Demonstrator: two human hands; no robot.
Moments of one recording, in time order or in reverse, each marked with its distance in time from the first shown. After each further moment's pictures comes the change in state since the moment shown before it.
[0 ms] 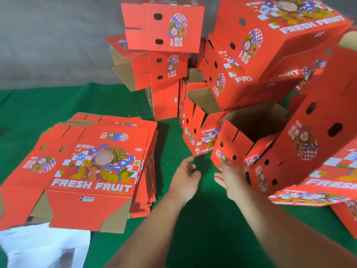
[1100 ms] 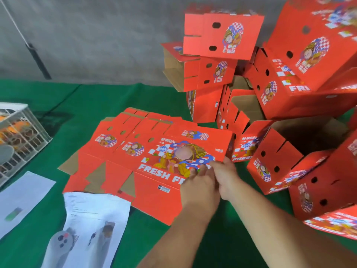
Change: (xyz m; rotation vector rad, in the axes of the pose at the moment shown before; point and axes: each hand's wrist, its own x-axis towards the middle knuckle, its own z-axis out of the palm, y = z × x) left_hand -0.068 0.001 -0.058 0.997 0.268 0.228; right_hand -0.090 0.020 0.110 -0.095 -0.361 -0.026
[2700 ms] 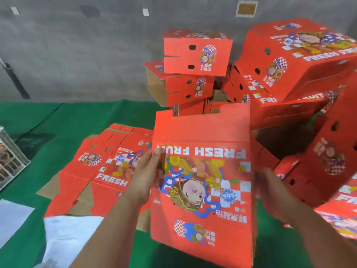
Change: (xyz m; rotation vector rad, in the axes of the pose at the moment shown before) left_hand 0.042 -0.083 -0.069 -1.297 0.039 -0.208; right_hand -0.023 -0.042 -0.153 -0.119 -0.204 -0.284
